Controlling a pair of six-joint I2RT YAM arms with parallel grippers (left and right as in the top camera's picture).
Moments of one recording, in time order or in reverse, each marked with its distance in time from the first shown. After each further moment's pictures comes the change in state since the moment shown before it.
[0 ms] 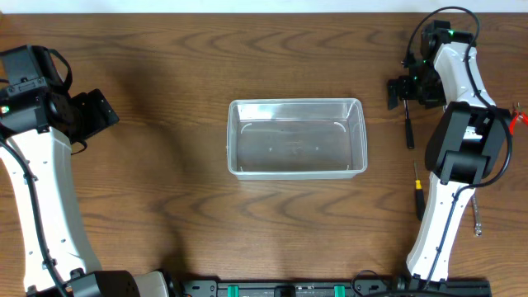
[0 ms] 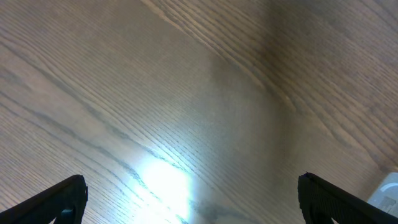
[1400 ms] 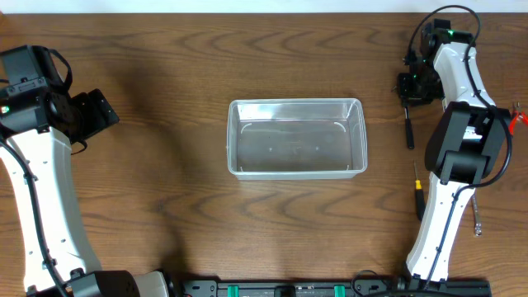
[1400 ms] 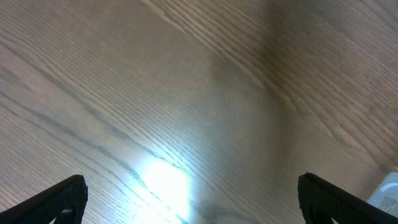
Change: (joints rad) left arm 0.000 0.000 0.000 0.000 0.000 0.000; right arm 0.000 0.000 -0.002 0.032 -0.011 0.044
